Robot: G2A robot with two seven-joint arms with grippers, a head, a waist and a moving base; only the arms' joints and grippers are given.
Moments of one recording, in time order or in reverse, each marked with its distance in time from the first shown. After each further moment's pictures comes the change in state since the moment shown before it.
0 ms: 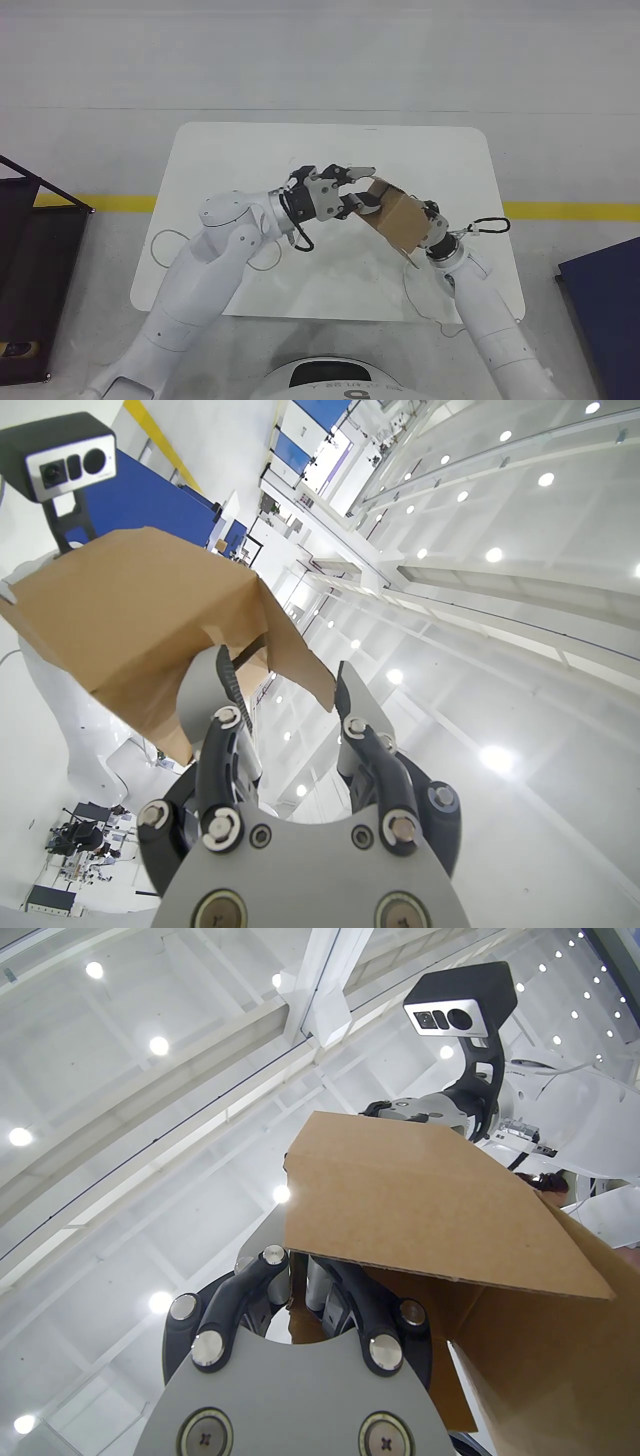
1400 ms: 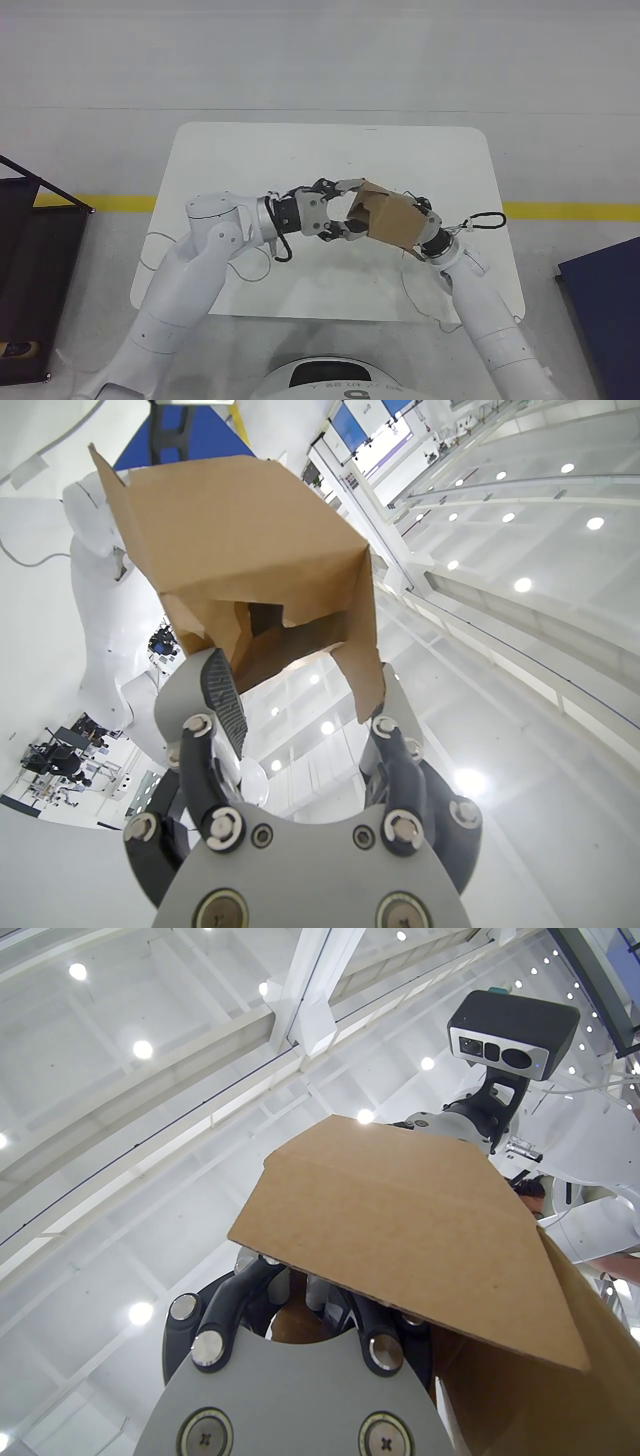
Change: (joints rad) left arm 0.028 0.036 -0.063 -0.018 -0.147 0.245 -0.027; right arm -0.003 0.000 -0.011 -0.069 -0.037 -0.021 -0.072
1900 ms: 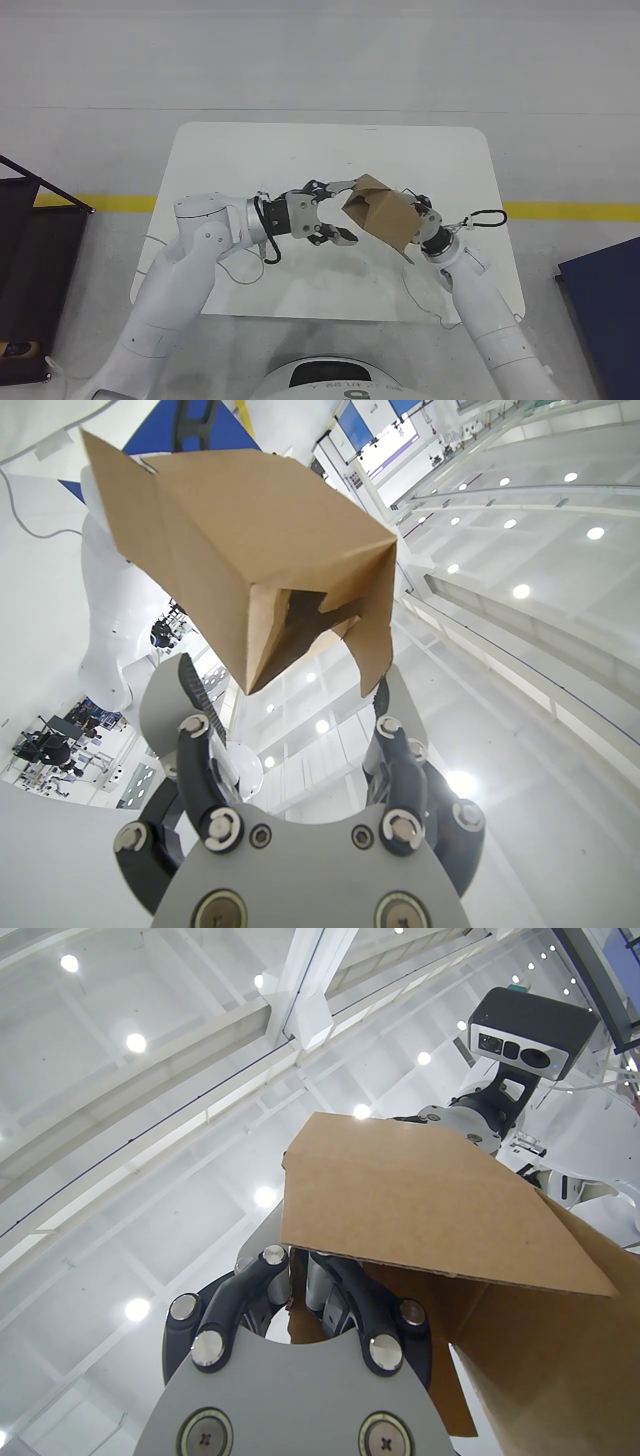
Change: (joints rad) left arm 0.024 0.019 -0.049 -0.028 -0.041 0.051 0.003; right arm 0.006 0.001 -0.002 -0.015 -0.004 0.003 0.001
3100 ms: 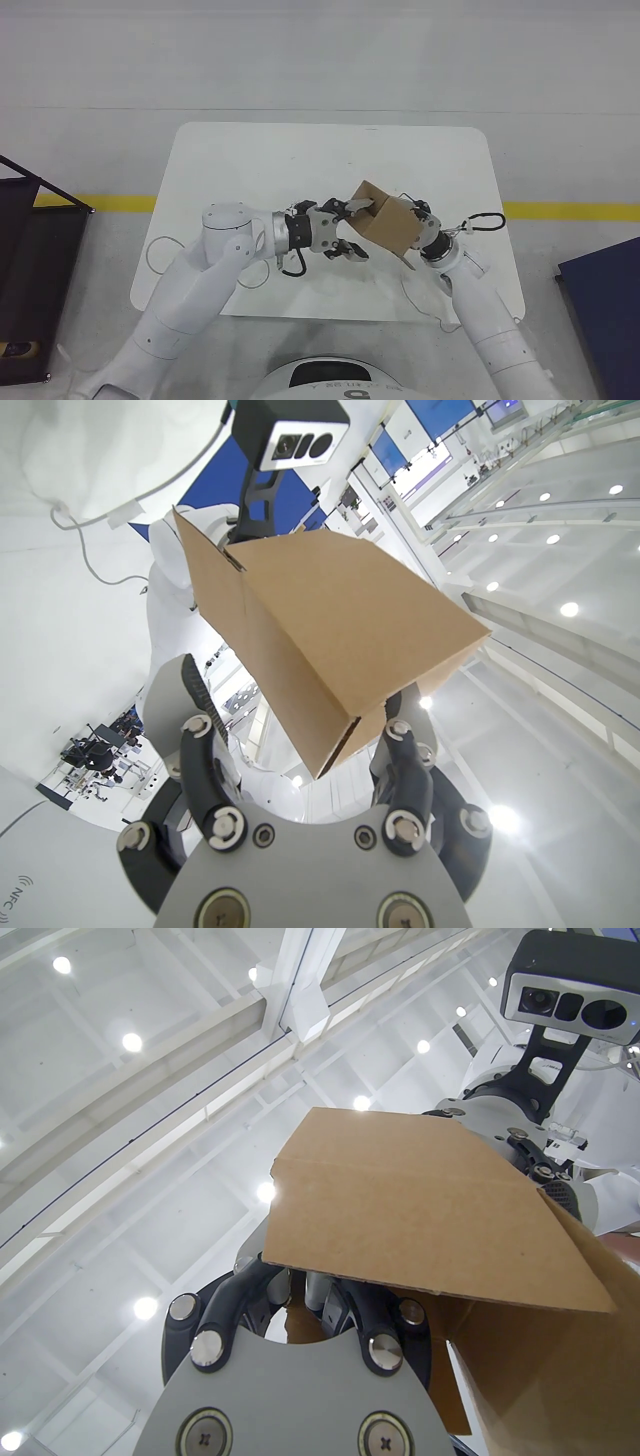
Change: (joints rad) left arm -0.028 0.015 0.153 0.036 0.161 -0.064 0.007; right arm -0.022 0.005 -0.006 -0.019 -0.001 0.029 0.024
